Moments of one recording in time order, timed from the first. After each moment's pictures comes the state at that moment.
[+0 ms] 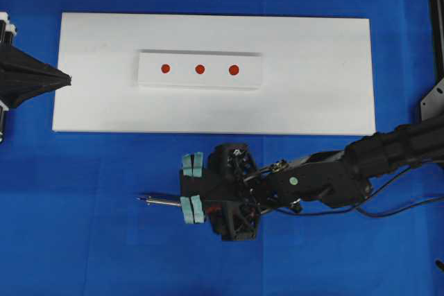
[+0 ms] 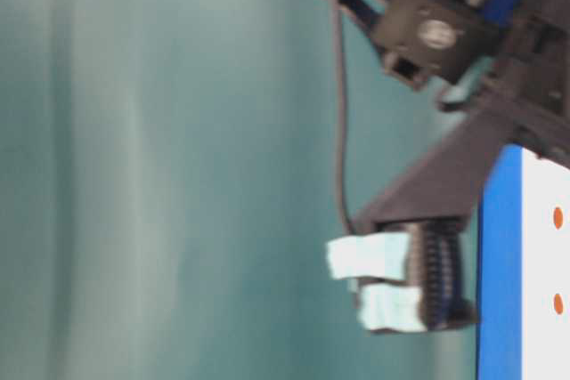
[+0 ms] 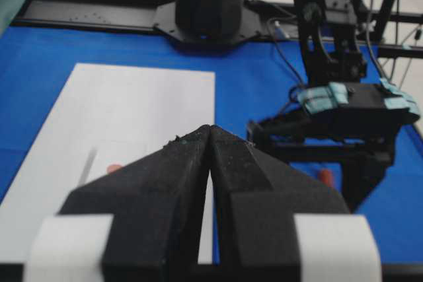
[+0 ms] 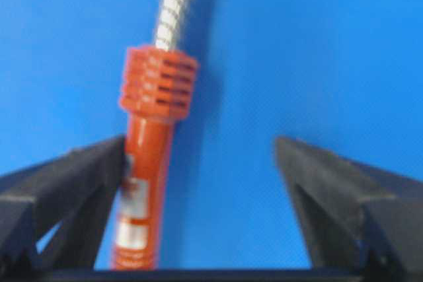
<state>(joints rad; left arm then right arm) 0.00 -1.03 1.24 0.00 -0.25 -0.06 0.28 0.33 0.32 -0.30 0.36 0.65</state>
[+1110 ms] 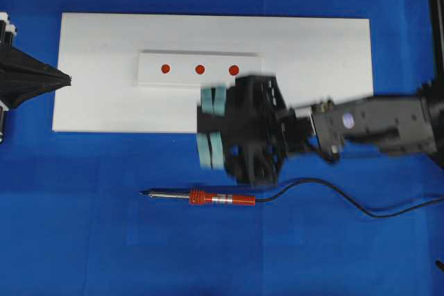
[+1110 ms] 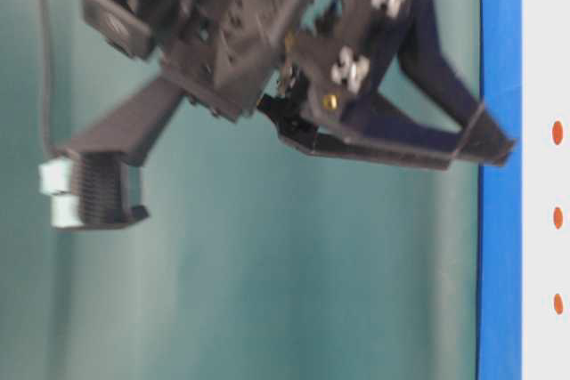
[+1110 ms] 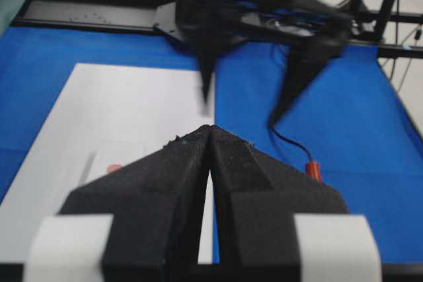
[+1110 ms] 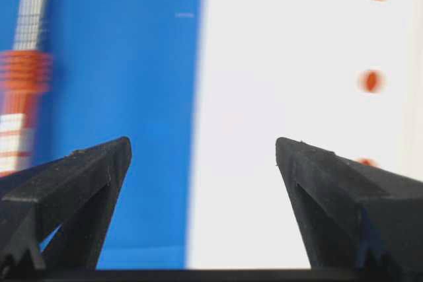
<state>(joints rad) 0.00 -1.03 1.24 0.00 -0.25 -0.06 0.13 0.04 0.32 -0.33 0.62 0.47</state>
